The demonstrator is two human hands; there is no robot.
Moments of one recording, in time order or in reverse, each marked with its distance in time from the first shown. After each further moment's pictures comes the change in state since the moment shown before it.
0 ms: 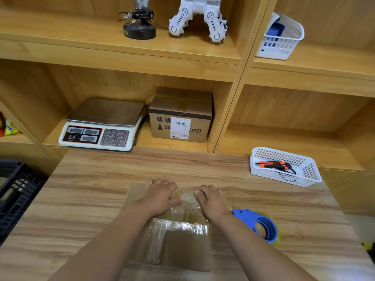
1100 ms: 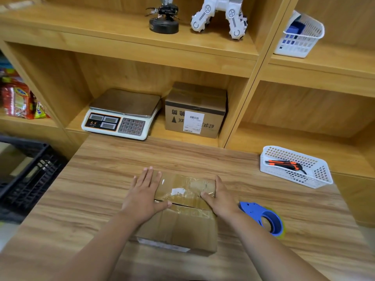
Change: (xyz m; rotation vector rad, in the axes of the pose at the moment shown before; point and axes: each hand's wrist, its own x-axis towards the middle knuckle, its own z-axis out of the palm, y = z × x) left_hand -0.083 -0.034 0.025 0.029 0.144 -0.225; right_hand -0.027 0.006 0.001 0.021 -0.091 0.000
